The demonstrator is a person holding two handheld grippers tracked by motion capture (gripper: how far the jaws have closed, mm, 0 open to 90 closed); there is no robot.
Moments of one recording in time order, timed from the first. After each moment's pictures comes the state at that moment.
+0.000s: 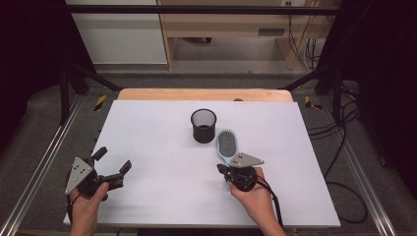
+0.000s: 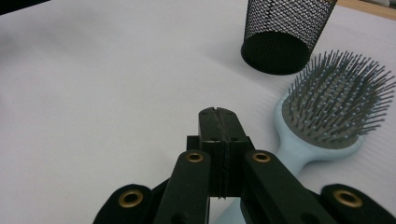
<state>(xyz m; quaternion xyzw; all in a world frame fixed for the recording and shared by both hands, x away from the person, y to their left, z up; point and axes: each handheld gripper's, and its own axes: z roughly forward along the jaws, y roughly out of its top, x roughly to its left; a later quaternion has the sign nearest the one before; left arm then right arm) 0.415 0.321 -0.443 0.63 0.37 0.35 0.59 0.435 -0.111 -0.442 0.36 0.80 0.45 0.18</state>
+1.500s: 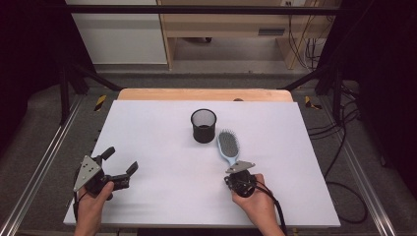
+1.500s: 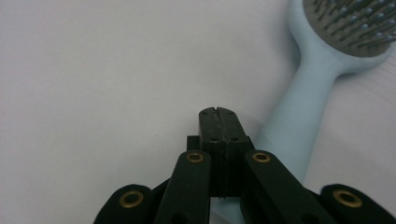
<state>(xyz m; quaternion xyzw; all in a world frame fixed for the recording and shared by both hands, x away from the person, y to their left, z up) 0.422 0.311 -0.449 0.65 0.35 0.33 0.59 0.434 -0.115 -0.471 0.39 0.85 0.31 0.16</state>
